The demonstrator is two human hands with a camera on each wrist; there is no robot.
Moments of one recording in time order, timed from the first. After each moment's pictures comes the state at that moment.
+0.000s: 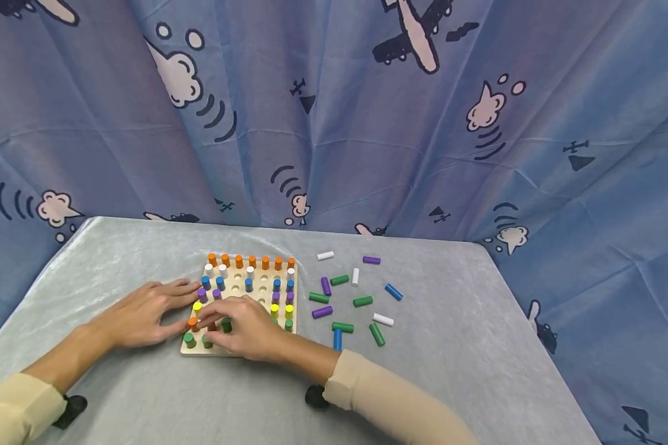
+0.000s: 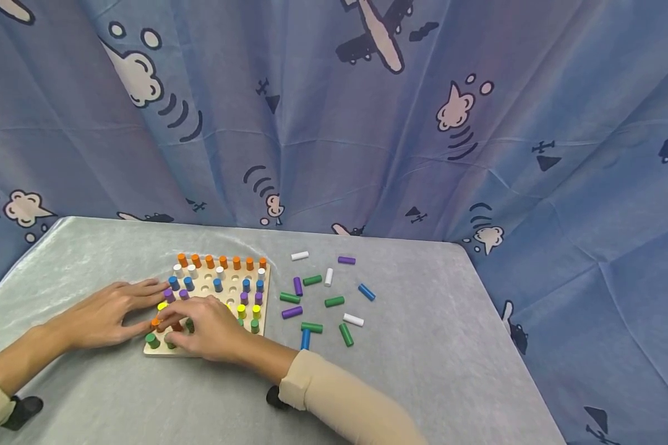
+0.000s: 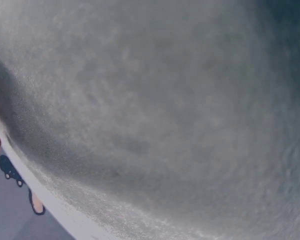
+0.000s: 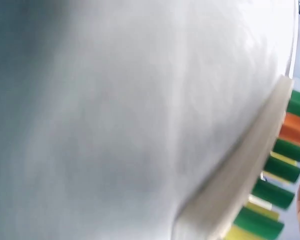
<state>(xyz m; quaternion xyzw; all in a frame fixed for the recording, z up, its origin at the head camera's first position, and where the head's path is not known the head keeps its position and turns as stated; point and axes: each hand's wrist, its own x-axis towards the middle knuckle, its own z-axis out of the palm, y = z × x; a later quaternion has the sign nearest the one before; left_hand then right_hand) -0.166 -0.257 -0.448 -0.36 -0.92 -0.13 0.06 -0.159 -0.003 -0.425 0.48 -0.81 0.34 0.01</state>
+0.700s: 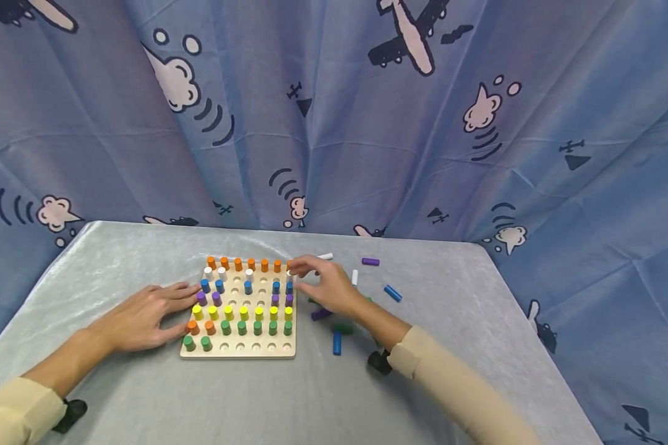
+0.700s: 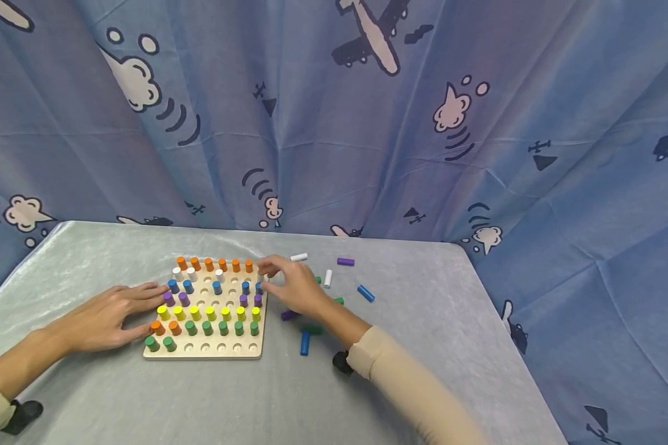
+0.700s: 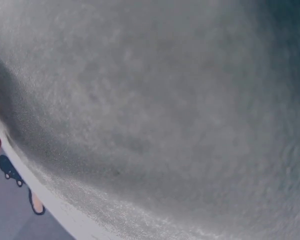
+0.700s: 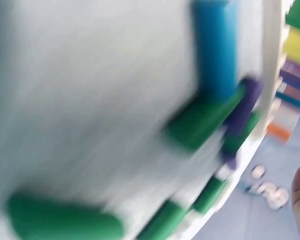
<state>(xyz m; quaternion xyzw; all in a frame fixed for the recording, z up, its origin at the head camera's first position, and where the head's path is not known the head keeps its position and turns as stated) -0.166 -0.257 -0.448 -0.35 -0.93 -0.12 0.05 -0.218 0.113 -0.409 0.31 -0.87 0.38 0.00</state>
